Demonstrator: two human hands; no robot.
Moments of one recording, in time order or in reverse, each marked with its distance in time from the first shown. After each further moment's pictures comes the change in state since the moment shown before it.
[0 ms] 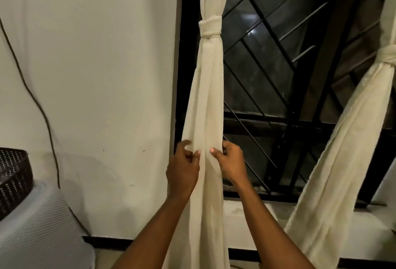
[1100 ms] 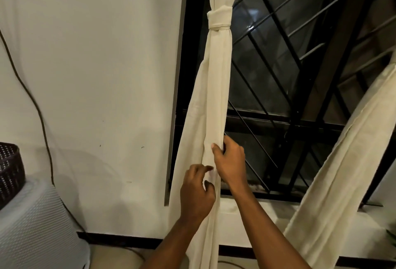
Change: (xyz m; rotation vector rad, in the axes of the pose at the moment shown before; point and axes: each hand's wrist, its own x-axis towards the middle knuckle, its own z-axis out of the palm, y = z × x) left_hand -0.044 -0.043 0.033 -0.042 -0.080 0.233; right_hand -0.005 -0.016 0.017 -0.226 0.124 -0.086
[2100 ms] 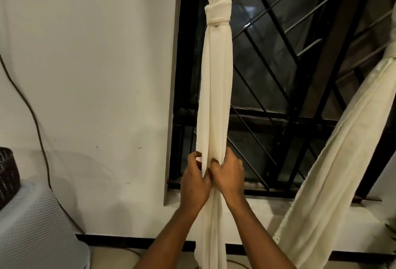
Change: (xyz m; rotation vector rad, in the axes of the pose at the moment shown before) left_hand 0.024 0.012 0.000 -0.154 -0.106 -0.191; right_hand -0.020 0.025 0.010 -0.151 0.036 0.116
